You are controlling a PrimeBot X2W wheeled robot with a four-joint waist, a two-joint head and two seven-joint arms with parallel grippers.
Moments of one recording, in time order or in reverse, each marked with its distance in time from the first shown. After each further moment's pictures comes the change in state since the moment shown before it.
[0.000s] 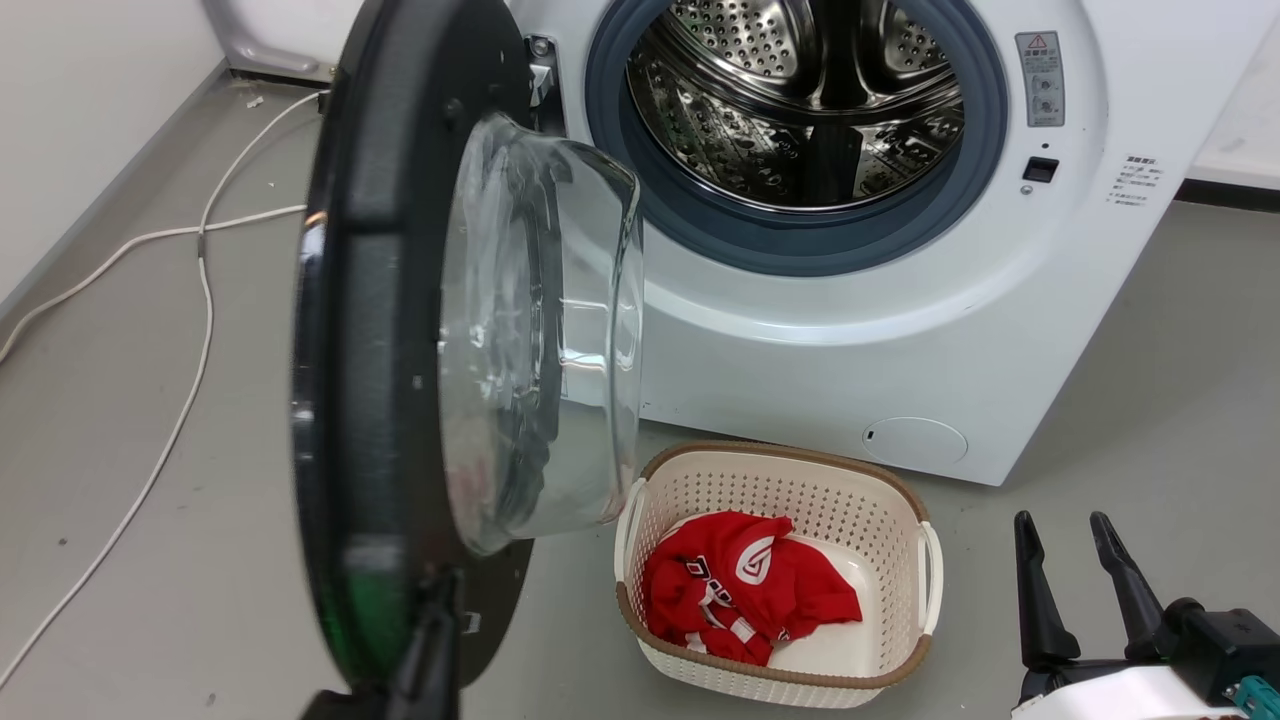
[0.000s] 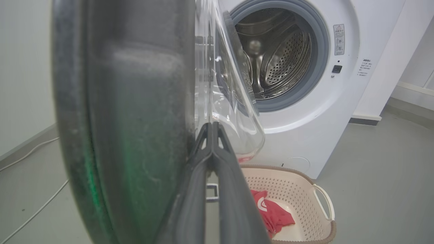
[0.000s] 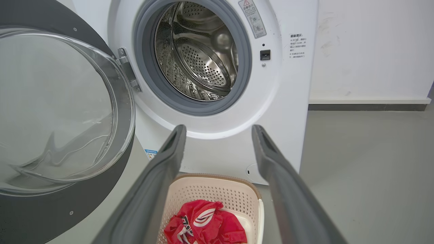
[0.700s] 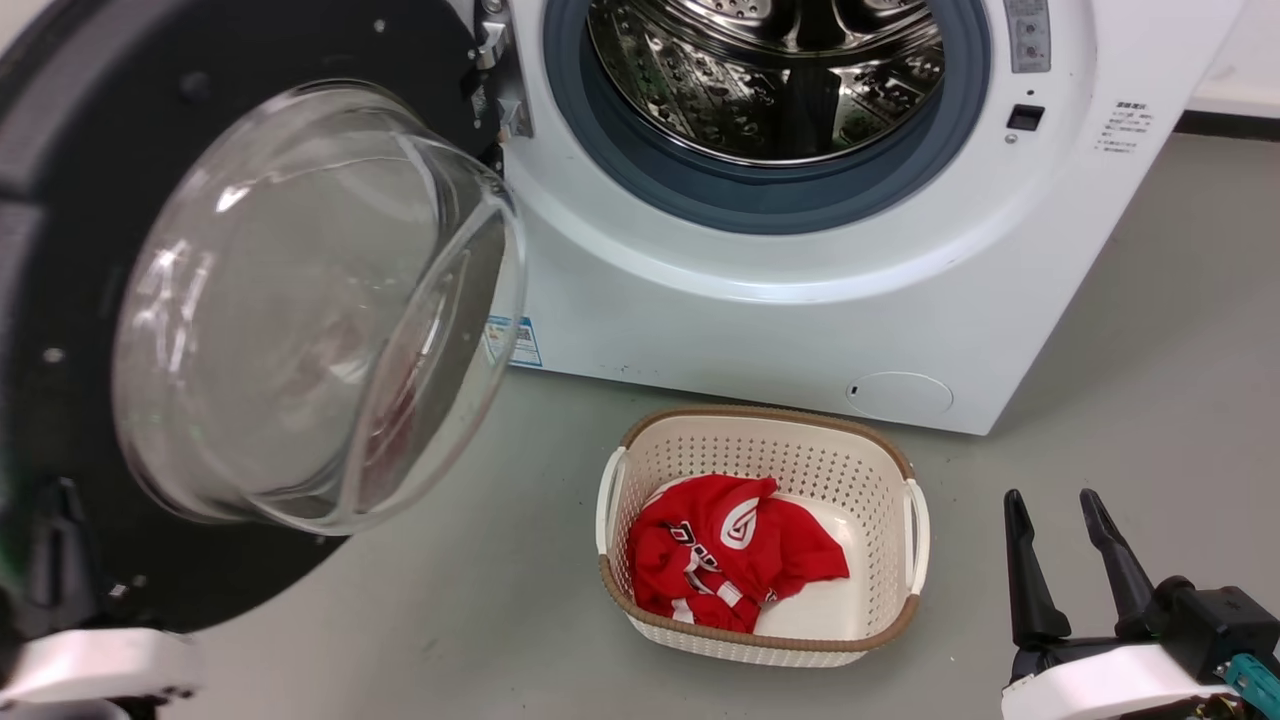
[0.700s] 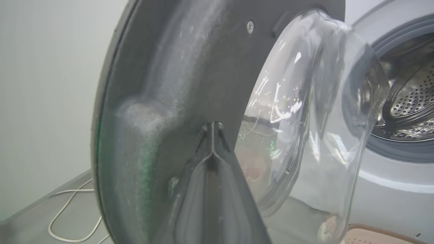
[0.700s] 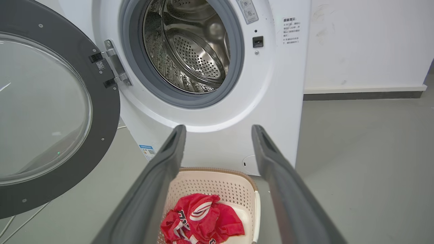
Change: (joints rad) left arm -0.149 0.075 0.513 0.169 -0.095 -0.074 0.000; right arm -0.036 0.000 0.016 0.008 0.001 0.000 0.000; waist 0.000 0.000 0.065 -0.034
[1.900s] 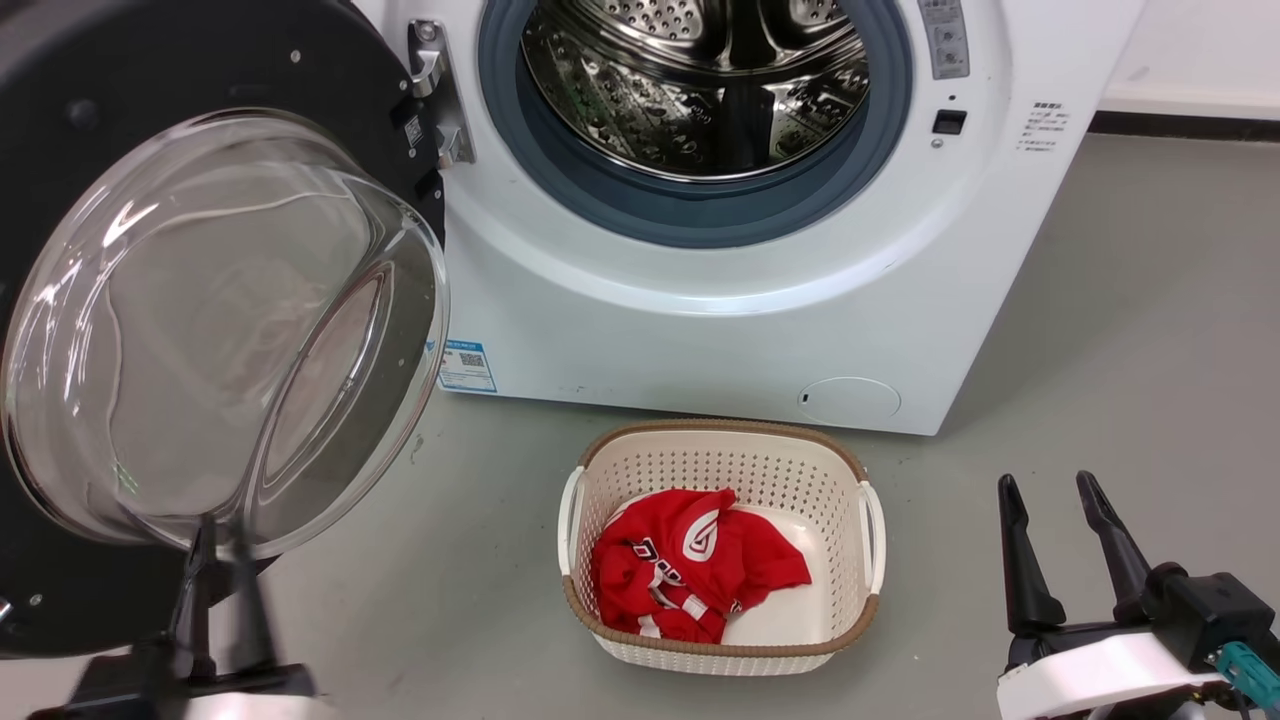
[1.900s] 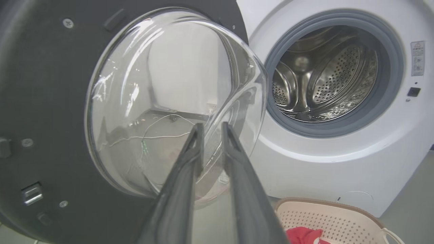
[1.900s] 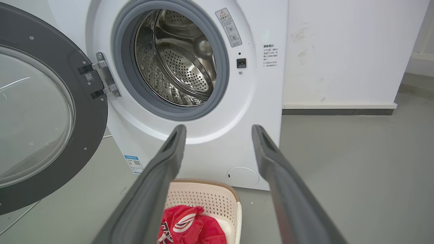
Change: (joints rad) left arm 0.084 -0.231 0.048 -0.120 0.238 -0.182 0.000; right arm -0.017 0.000 0.004 -0.016 -0.044 0.000 0.000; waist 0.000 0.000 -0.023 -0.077
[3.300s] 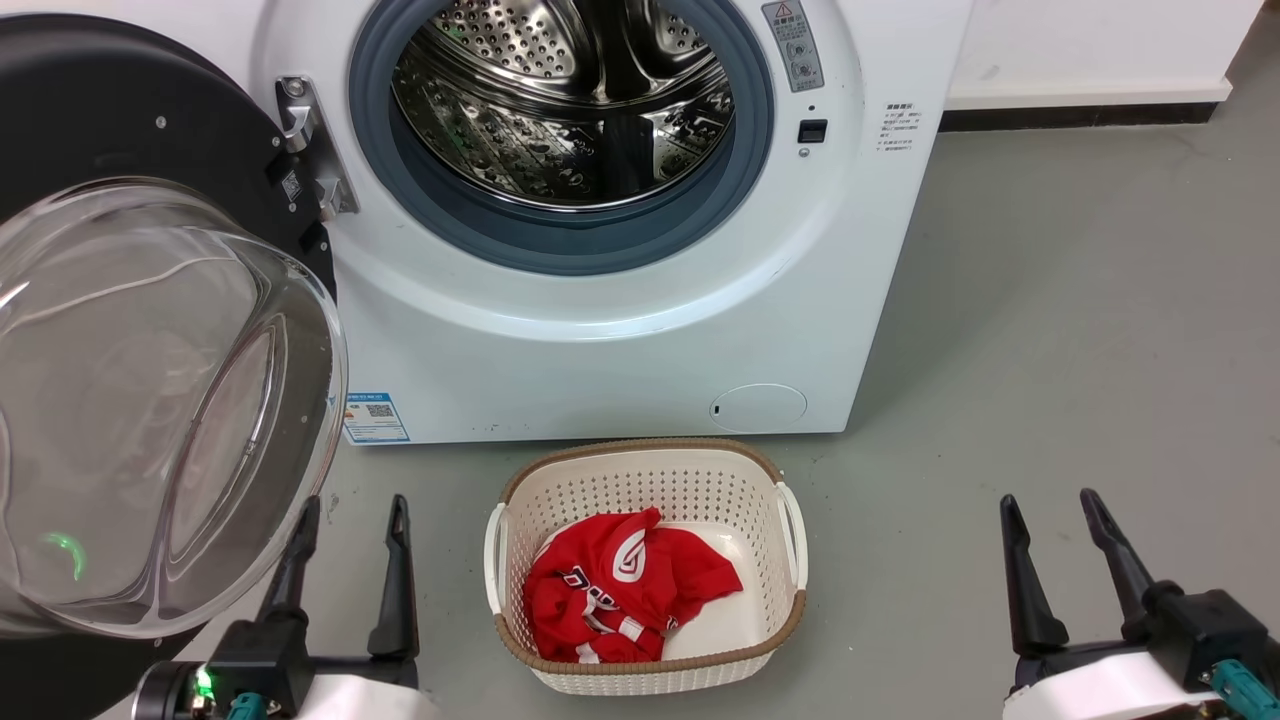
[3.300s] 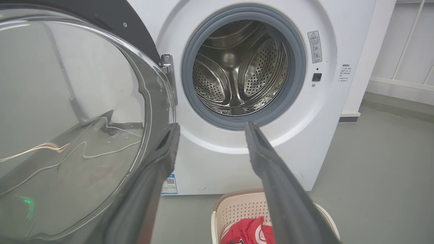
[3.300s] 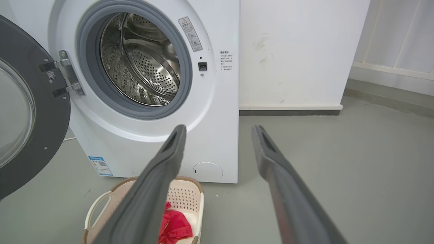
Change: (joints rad) left arm -0.041 -0.005 -0.194 0.062 0.044 0.018 0.000; right arm 0.036 0.000 -0.015 -0.025 -0.072 0.000 0.010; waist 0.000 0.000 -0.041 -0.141
